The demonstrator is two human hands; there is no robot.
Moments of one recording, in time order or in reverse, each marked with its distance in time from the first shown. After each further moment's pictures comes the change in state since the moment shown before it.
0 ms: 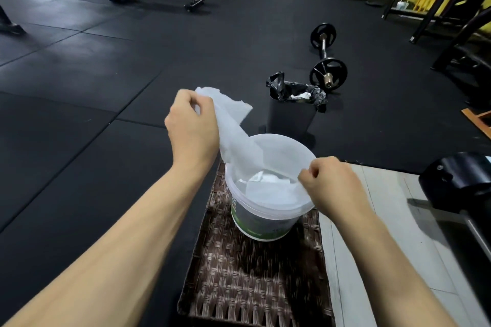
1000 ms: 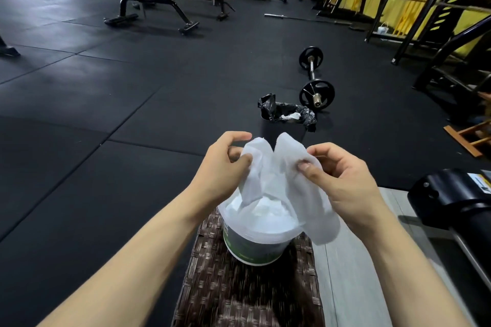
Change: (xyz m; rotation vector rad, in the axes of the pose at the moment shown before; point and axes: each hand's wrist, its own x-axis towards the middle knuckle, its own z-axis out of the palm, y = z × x) left_hand -0.025 0.004 0.012 -0.192 -0.685 -0.056; right_hand -0.004 -0.003 -0.058 1.054 -0.097 -0.211
